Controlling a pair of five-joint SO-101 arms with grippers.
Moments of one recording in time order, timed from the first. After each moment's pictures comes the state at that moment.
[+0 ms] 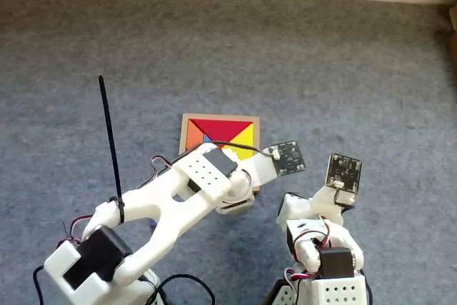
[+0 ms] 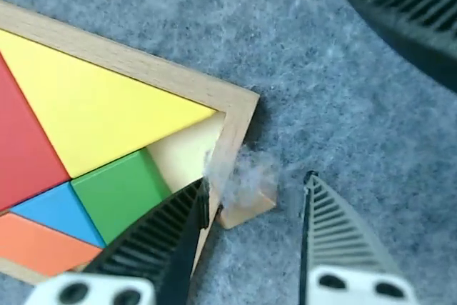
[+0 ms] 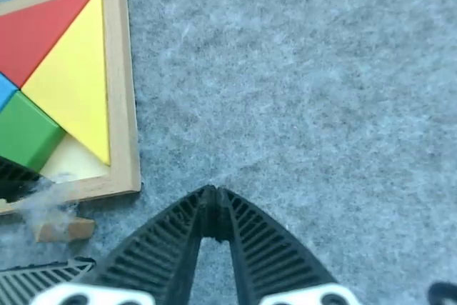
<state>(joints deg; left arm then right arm) 36.9 -5.5 39.1 52.5 -24.9 -10.4 -104.3 95.8 66.7 -16.0</state>
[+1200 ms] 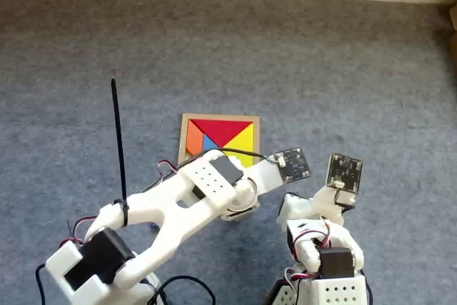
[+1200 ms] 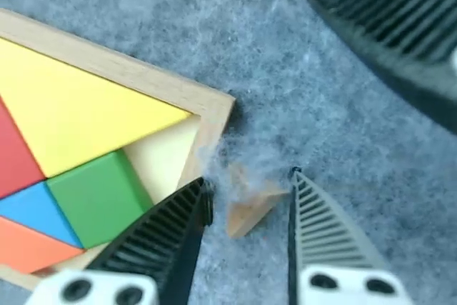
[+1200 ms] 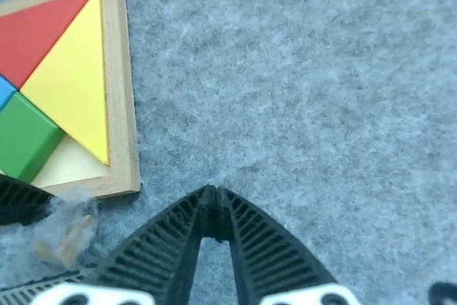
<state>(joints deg) 40.2 -5.6 40.1 52.2 -20.4 -10.2 -104.3 95.8 66.7 -16.0</state>
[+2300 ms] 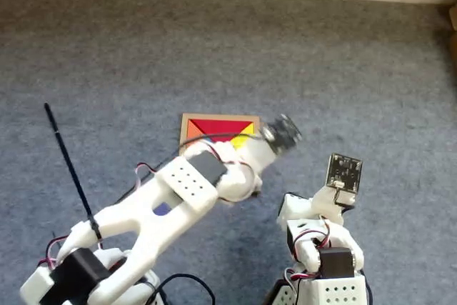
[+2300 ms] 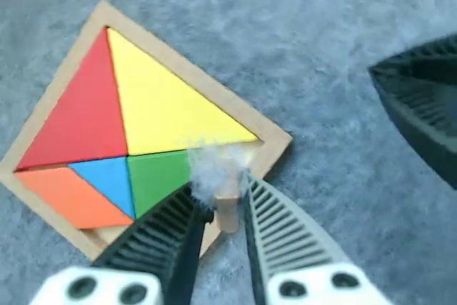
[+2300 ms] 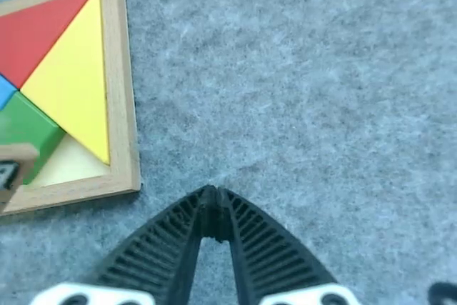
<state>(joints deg) 36.8 -17.3 40.1 51.4 -6.0 -10.2 -104.3 95.8 66.7 -16.0</state>
